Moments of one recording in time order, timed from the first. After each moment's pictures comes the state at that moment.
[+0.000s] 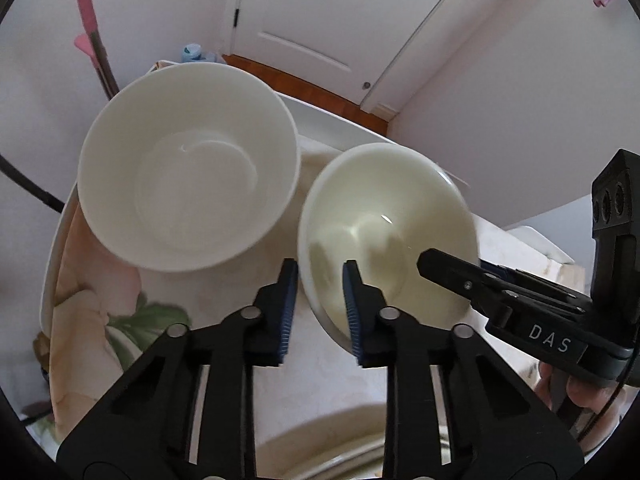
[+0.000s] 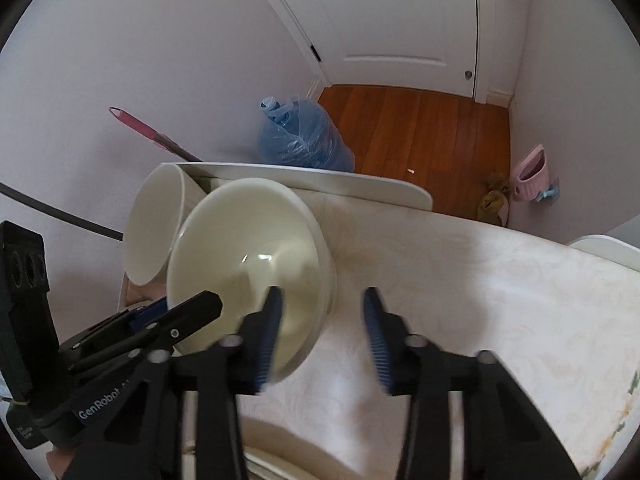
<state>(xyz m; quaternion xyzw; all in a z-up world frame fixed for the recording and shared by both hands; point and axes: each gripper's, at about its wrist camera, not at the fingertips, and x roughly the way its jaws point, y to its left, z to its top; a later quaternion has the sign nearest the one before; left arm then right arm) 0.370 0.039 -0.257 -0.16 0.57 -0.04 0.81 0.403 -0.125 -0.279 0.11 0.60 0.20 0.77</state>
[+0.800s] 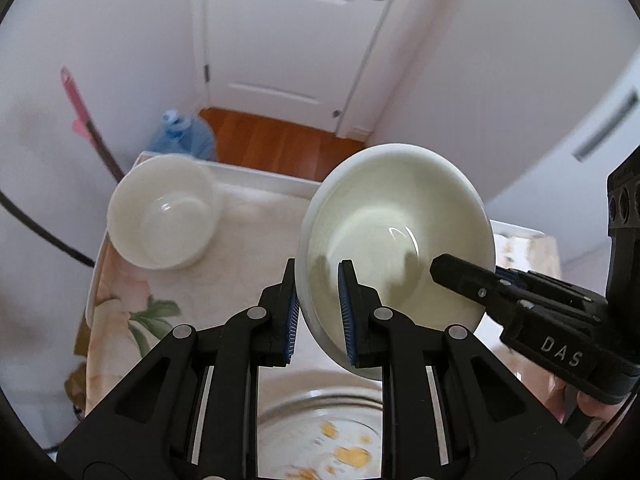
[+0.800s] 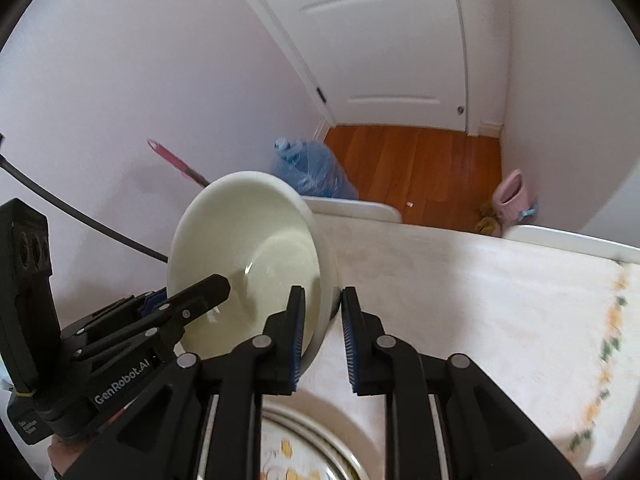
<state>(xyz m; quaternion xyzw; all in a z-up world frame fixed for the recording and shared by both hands) 0.305 -0.042 -0.143 -0.08 0.51 -0.08 0.85 0.339 -0.174 -0.190 0.13 0.53 0.19 0.82</state>
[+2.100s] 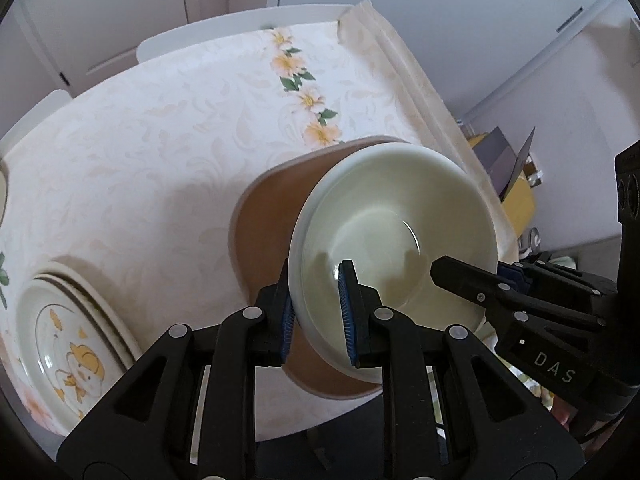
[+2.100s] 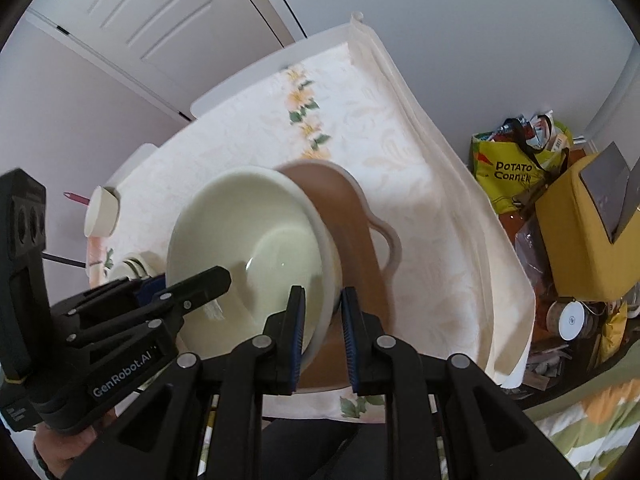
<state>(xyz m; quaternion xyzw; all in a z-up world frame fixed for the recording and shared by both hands) 0.175 -0.298 -0.212 0.08 0.62 -0.26 0.74 0.117 -0.403 -0.243 0.24 0.58 -0.01 0.78</state>
